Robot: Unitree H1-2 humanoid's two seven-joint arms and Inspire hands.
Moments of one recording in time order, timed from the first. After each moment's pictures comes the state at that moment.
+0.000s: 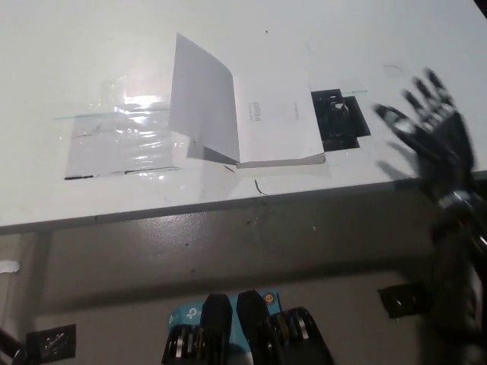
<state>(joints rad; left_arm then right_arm) -0.17 0.10 0.67 0.57 -0.61 0.31 0.25 -0.52 0.05 -0.40 0.06 0.30 0.32 0.02</state>
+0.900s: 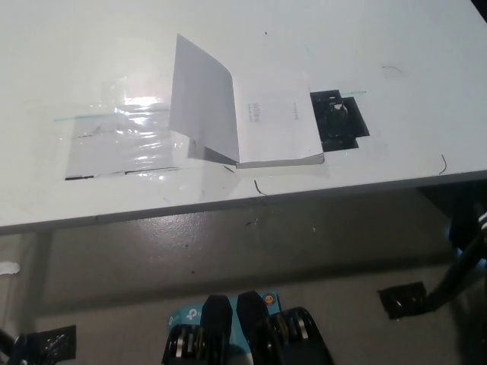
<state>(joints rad) -0.21 0.11 0.69 0.61 -0.63 0.28 0.24 -0.30 0.04 -0.58 0.24 0.43 0.16 -0.08</state>
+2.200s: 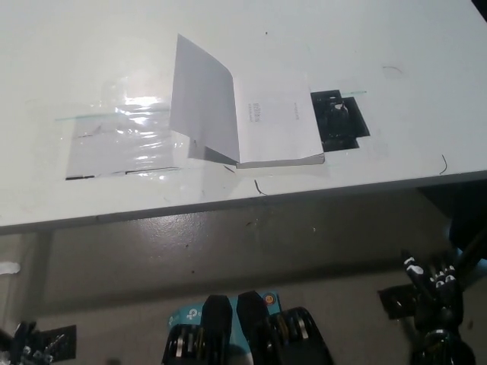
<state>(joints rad) -0.26 0.10 0.71 0.64 -0.63 0.25 0.25 -0.29 0.12 -0.44 0.53 0.39 -0.02 -0.15</state>
